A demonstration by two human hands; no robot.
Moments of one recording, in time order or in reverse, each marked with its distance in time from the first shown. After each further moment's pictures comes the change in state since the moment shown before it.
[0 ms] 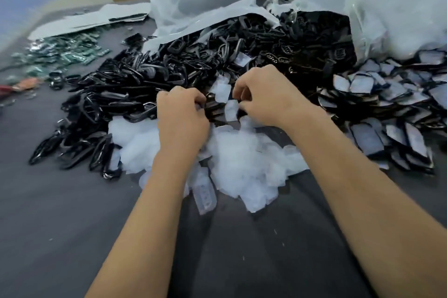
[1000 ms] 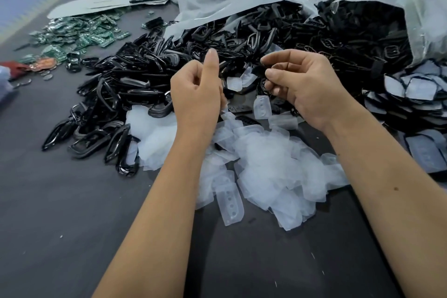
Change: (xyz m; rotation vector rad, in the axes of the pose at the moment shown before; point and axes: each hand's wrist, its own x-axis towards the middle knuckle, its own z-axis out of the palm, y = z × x) left_hand 0.014 -0.005 0.001 -1.003 0.201 -0.257; right_hand 0.023 0.020 0.030 1.245 0.124 0.113
